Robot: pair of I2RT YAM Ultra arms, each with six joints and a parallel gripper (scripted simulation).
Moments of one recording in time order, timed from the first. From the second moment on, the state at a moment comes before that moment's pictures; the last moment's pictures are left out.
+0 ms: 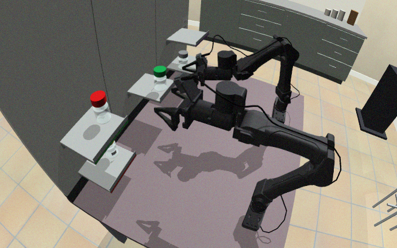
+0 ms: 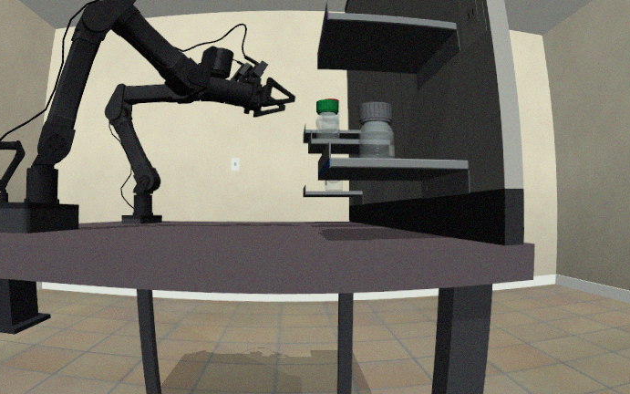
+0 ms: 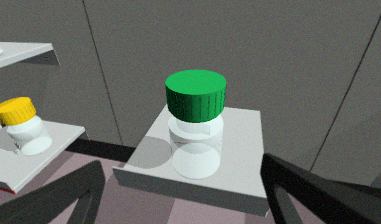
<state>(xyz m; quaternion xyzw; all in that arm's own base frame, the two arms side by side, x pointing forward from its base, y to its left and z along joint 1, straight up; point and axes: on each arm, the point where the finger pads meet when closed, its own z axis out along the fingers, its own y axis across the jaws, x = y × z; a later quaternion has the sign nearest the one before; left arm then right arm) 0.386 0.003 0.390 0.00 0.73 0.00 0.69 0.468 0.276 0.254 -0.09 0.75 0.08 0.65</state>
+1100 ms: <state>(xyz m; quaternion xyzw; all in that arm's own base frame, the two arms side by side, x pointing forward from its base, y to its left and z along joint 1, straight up) 0.386 0.003 0.390 0.00 0.73 0.00 0.69 0.393 0.034 0.393 0.00 0.70 0.00 0.72</state>
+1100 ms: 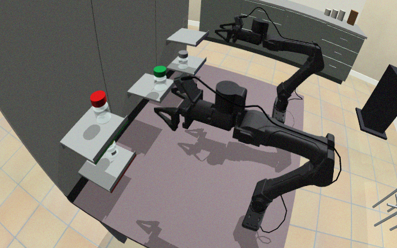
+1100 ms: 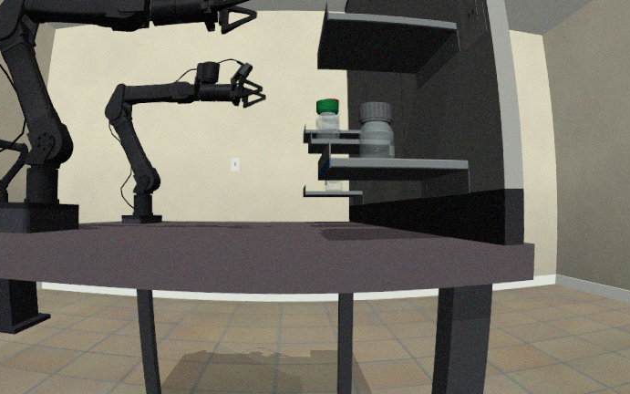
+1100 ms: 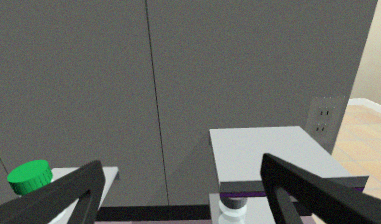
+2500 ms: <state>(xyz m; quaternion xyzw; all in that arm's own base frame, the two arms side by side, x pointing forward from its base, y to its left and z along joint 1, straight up) 0.431 -0.211 0.267 0.09 0.78 -0.02 0.61 0.235 0.165 0.445 -0.27 0.78 0.17 0.53</state>
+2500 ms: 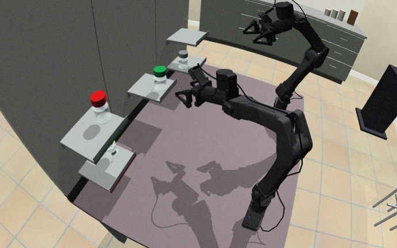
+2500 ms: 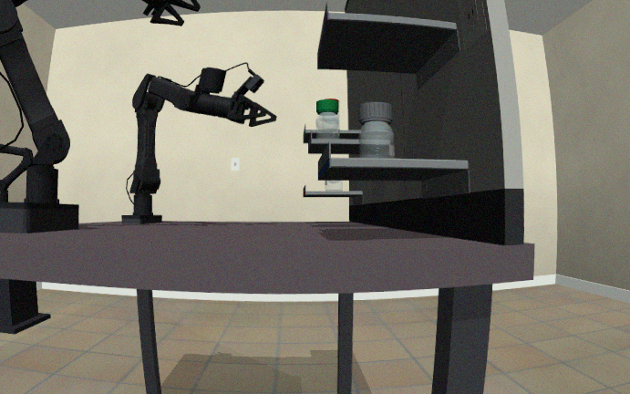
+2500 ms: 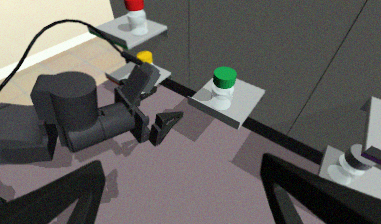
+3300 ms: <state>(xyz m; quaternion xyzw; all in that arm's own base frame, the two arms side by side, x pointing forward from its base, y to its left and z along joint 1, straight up) 0.443 -0.239 0.287 0.08 0.76 -0.05 0.65 0.213 0.169 0.441 -0.29 0.79 0.18 0.50</state>
